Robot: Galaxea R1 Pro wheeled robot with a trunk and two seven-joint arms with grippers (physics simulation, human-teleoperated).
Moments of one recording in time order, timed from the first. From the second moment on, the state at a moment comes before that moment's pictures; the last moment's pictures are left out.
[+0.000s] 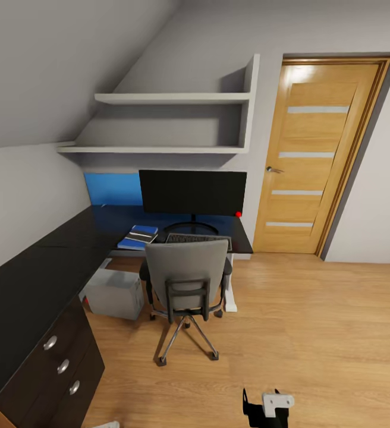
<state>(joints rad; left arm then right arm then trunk) -0.35 0.04 0.01 -0.02 0.22 -0.43 -0.11 -0.44 0.10 0.52 0.02 -0.38 -0.74 -0.25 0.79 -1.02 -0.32</state>
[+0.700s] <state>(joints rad) -0.28 0.05 0.01 -0.02 0.22 -0.53 -0.11 -0.42 0.10 0.52 0.02 -0.38 -0.77 -0.25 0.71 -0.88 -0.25</state>
